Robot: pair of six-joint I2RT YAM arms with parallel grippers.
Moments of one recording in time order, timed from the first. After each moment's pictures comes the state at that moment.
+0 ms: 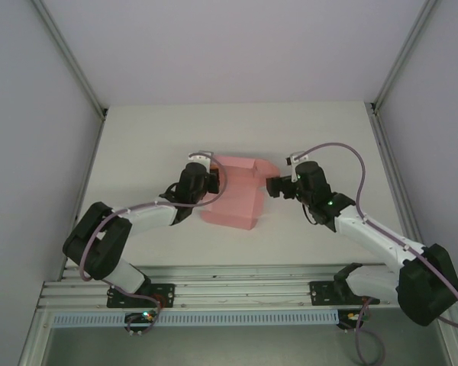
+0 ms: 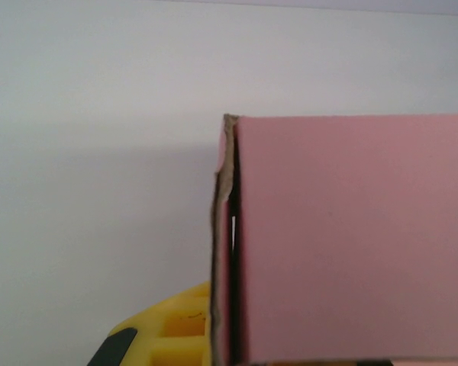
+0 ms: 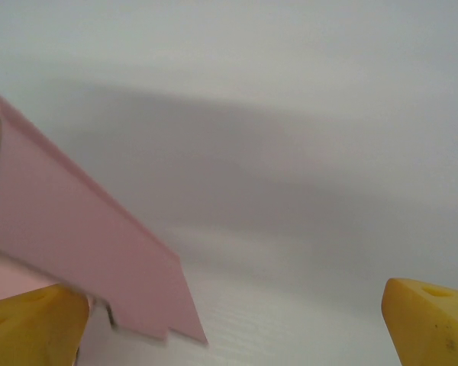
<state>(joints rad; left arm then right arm) -0.68 1.54 0.71 0.37 -0.18 -0.37 0.47 1.15 0.68 -0.14 0.17 0.25</state>
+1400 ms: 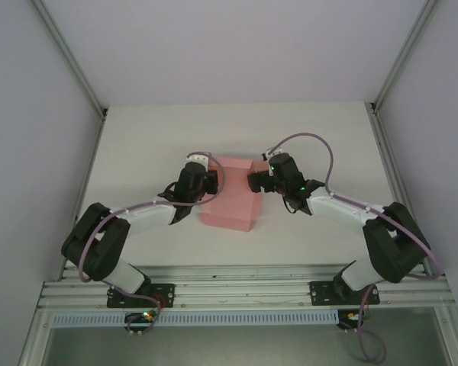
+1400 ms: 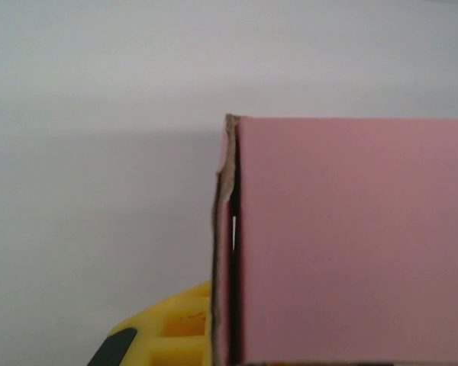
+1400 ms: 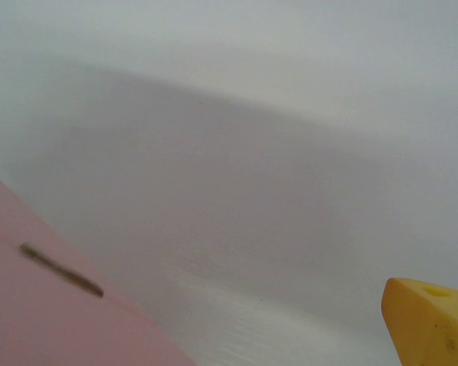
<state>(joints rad) -0.67 1.53 0.71 0.31 -0.16 -0.42 0.55 1.46 0.83 -0.03 0.20 0.21</state>
